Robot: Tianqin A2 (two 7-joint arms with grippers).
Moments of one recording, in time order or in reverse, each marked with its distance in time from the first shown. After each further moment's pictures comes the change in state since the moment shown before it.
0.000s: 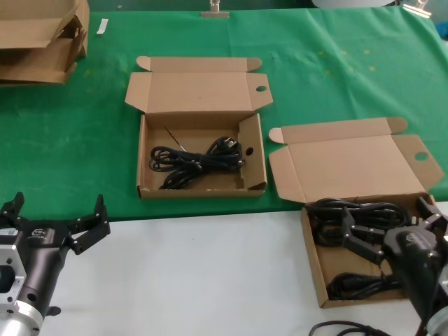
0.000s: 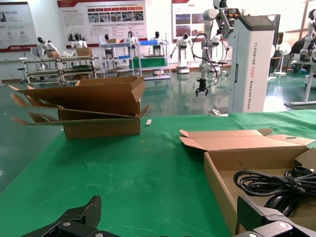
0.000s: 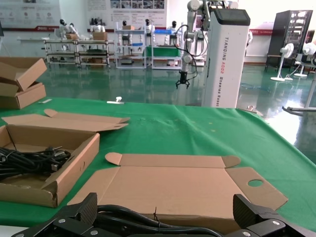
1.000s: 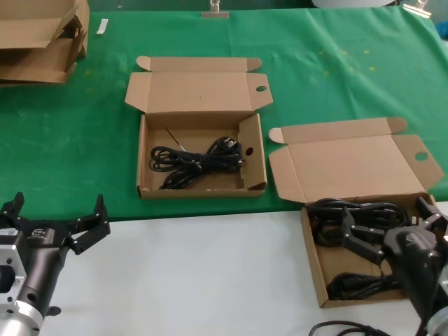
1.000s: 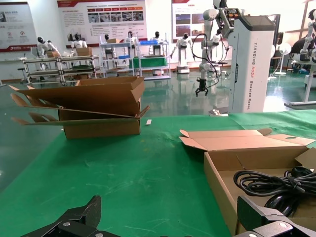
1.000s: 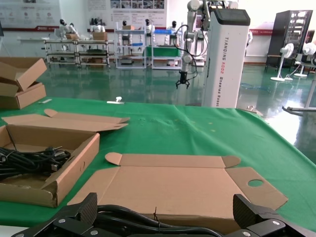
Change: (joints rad) left arm 0.000 0.000 0.000 0.000 0.000 0.000 0.000; right arm 0.000 0.000 0.000 0.000 0.000 0.000 0.000
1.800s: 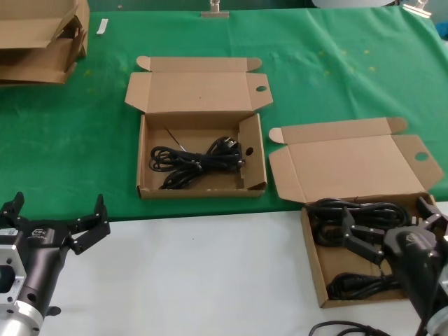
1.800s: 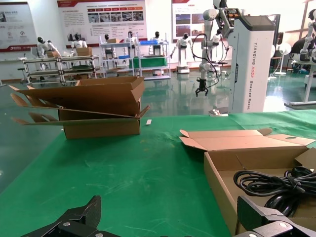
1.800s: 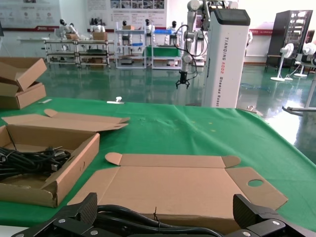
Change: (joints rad) left arm 0.000 0.000 0.000 0.000 0.000 0.000 0.000; right arm 0.000 0.000 0.000 0.000 0.000 0.000 0.000
